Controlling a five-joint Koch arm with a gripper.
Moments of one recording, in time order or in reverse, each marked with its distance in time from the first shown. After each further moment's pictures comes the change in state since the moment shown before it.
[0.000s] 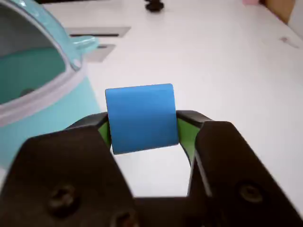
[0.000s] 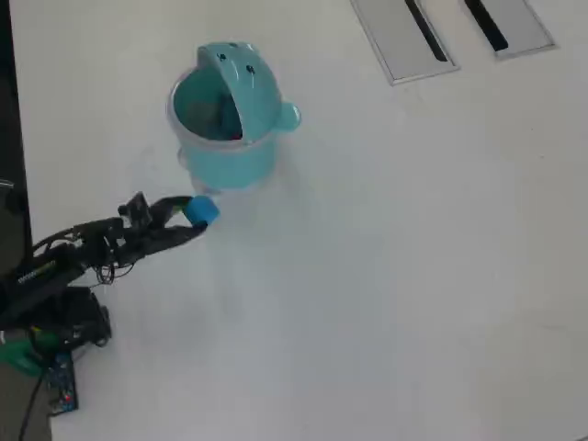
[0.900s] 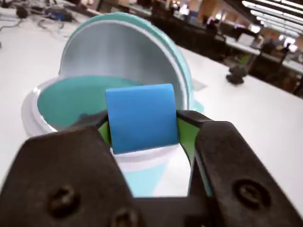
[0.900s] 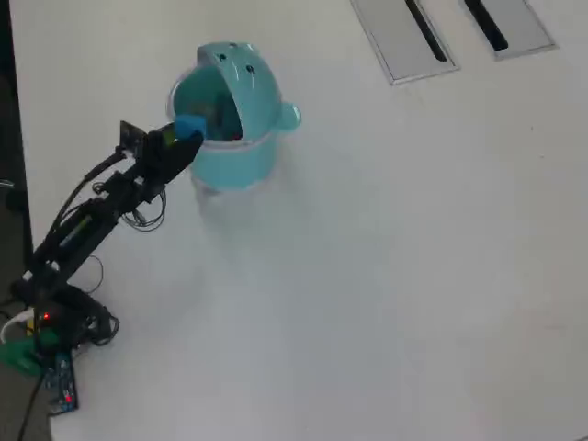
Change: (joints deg) arm -23.2 -27.7 -21.4 -15.3 -19.0
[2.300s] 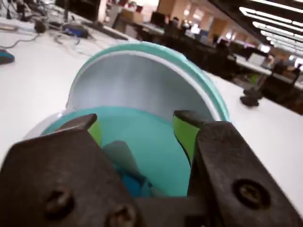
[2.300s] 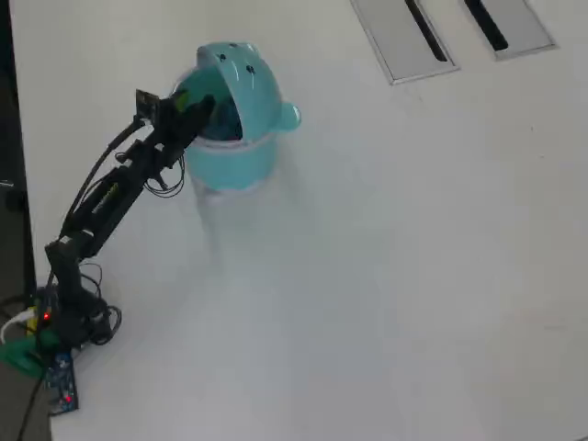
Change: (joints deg) arm -3.8 -21.2 -25.8 0.2 -1.6
